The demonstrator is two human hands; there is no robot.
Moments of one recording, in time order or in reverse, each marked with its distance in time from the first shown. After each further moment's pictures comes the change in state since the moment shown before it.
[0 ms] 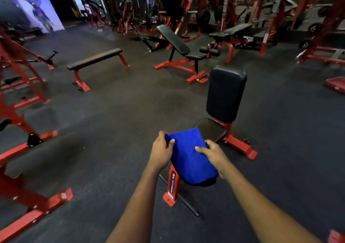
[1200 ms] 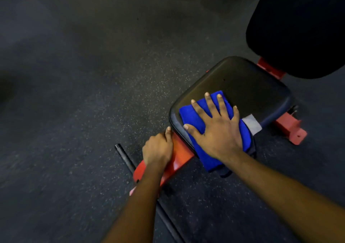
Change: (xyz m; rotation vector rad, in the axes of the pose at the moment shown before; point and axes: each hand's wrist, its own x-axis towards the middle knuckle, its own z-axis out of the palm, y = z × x) left_hand 0.343 -0.407 0.399 0.479 -0.132 -0.493; right_hand 0.529 0.346 0.009 -1.357 0.054 -0.378
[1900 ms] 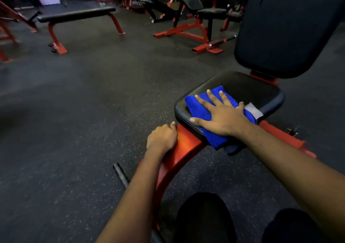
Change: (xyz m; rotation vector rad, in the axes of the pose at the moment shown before) left_hand -0.002 -0.027 0.010 -0.100 0.078 0.210; right_hand -0.021 -0.002 0.008 0.036 -0.066 0.002
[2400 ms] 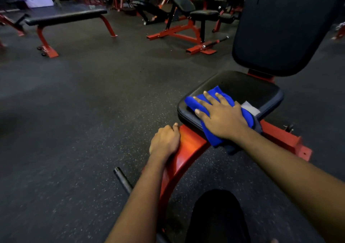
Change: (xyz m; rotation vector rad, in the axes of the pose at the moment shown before) left_hand 0.002 -0.010 0.004 -0.061 0.020 0.042; right_hand -0.002 -0.020 0.010 -0.071 0.159 0.012
